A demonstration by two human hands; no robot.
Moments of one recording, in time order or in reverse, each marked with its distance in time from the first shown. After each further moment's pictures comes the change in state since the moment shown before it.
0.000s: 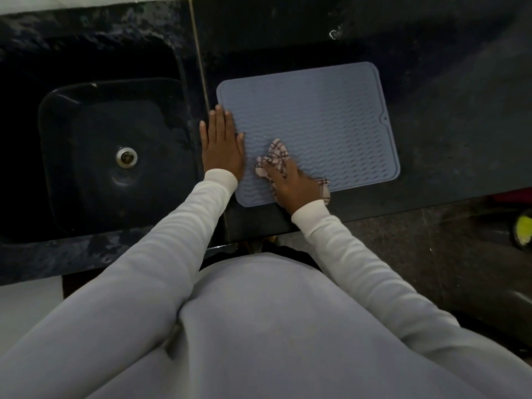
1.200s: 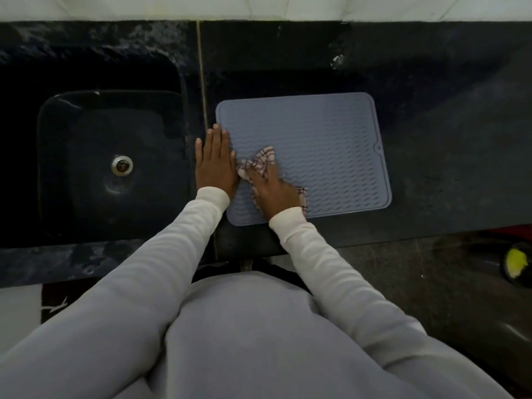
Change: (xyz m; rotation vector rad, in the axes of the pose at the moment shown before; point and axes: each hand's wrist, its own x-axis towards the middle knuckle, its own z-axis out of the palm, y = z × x) left_hand 0.002 0.002 -0.001 -0.004 0.024 -0.030; right_hand 0.042 -0.012 -0.007 0.071 -0.049 0.047
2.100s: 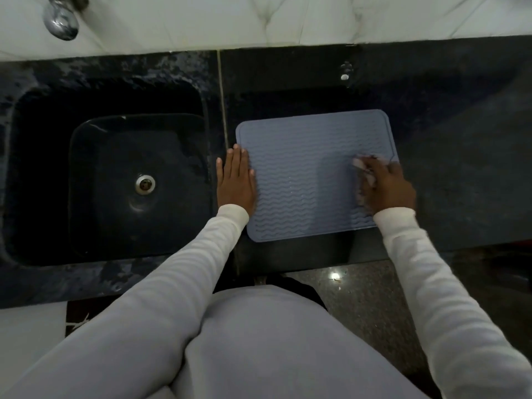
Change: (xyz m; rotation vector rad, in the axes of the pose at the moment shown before) left_hand -0.001 -0.003 -0.004 -0.097 -0.018 0.012; right_hand -0.015 0.140 -0.080 0.042 0.124 0.443
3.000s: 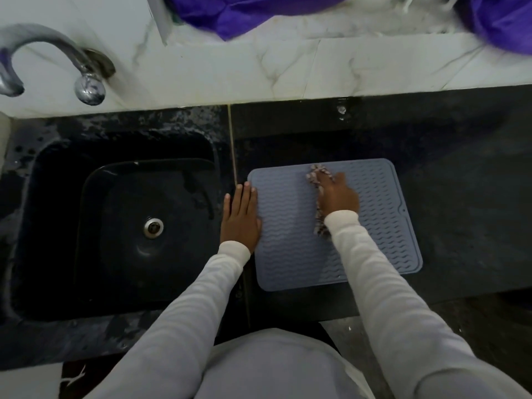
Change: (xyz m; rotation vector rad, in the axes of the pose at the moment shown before) left_hand 0.028 -0.020 -0.012 0.156 -0.072 0.129; right_hand 0.088 -0.104 0.063 -0.028 -0.113 -0.007
